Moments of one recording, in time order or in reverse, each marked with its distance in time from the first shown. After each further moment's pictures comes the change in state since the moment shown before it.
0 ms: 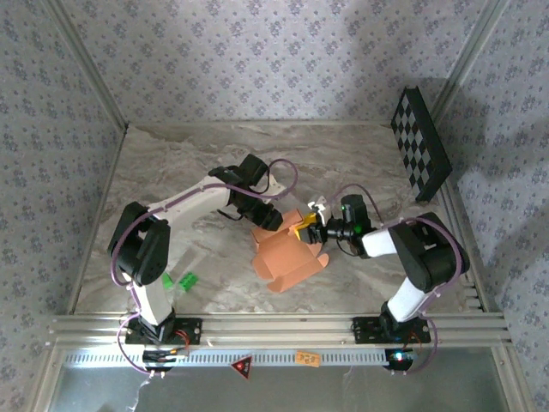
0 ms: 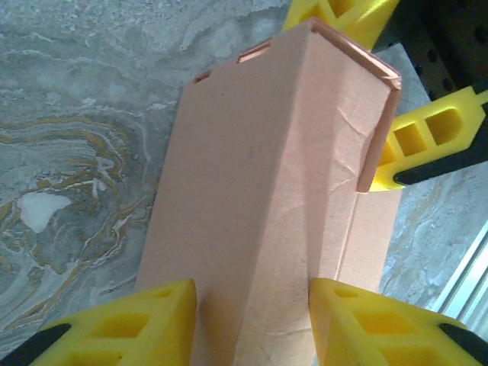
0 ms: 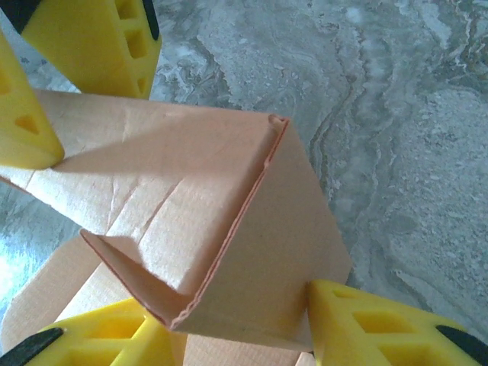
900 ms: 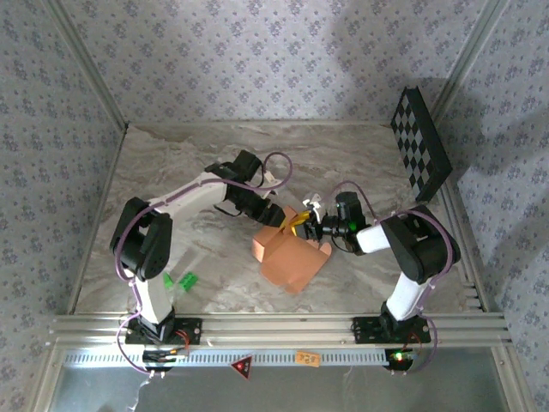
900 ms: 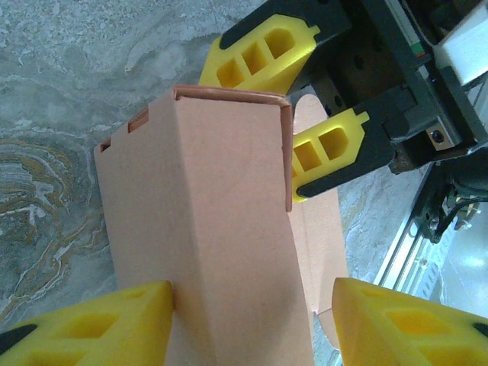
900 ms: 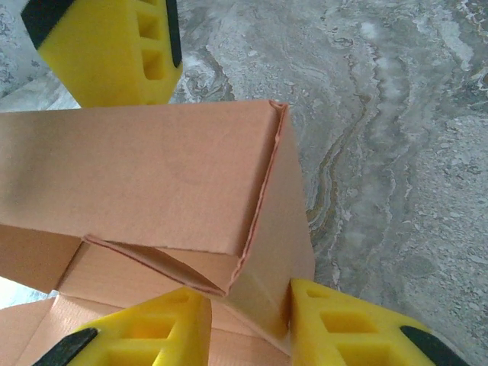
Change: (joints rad) left arm 0.060 0.040 0.007 0.032 0.220 -0.016; right arm 0.026 0.077 0.048 0.063 -0.014 0.012
